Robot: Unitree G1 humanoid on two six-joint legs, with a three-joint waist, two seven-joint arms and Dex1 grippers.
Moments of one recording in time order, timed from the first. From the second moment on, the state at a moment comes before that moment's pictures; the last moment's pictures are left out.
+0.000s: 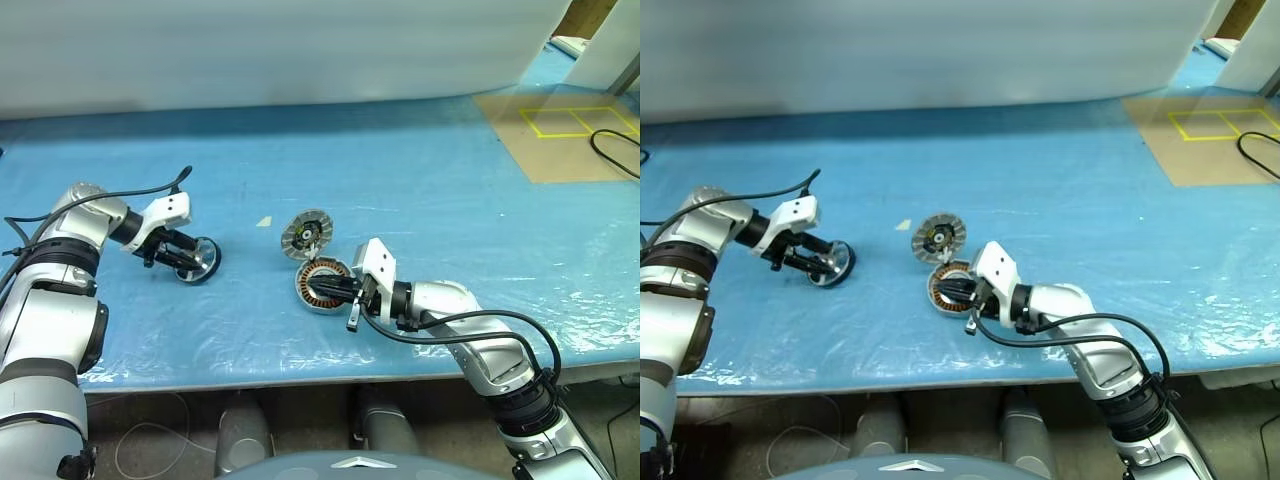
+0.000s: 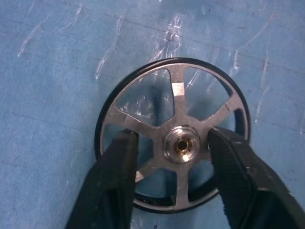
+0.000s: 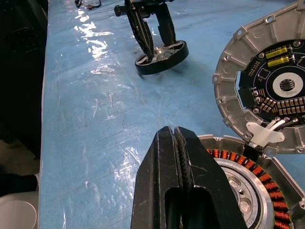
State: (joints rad) left arm -0.98 0.77 -0.24 1.11 0.17 -0.08 -1.58; right arm -0.22 -0.43 0.31 -0.37 0.32 0.52 0.78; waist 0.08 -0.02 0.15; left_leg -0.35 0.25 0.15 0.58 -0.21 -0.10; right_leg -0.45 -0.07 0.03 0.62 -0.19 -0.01
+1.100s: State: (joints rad) left arm -0.43 0.80 -0.03 0.03 -0.54 0.57 -1.41; right arm -0.15 -0.63 0.08 -0.40 0.41 0.49 0.89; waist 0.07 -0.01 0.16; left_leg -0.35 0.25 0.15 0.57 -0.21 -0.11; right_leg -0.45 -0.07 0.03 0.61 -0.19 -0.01
